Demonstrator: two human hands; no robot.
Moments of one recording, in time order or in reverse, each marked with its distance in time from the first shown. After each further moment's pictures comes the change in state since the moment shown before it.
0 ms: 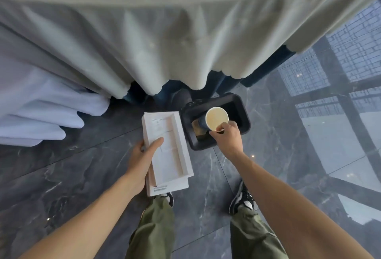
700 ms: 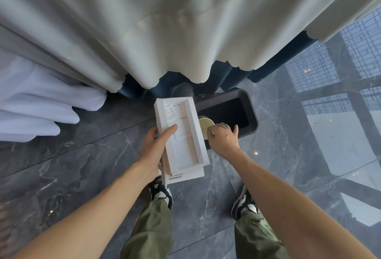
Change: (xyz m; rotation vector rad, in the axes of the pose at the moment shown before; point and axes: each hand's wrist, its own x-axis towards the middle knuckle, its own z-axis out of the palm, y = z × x) left_hand 0.046 -0.002 0.048 -0.053 -0.099 0.014; right_hand 0.032 0.017 0.045 -0.460 -0.206 -0.208
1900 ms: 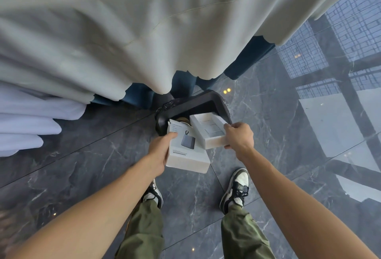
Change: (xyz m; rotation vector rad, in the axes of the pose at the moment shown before) left_hand 0.027 0.005 0.100 0.030 0.013 -0.328; right_hand -0.019 0.082 -0.093 0.737 0.119 0.668
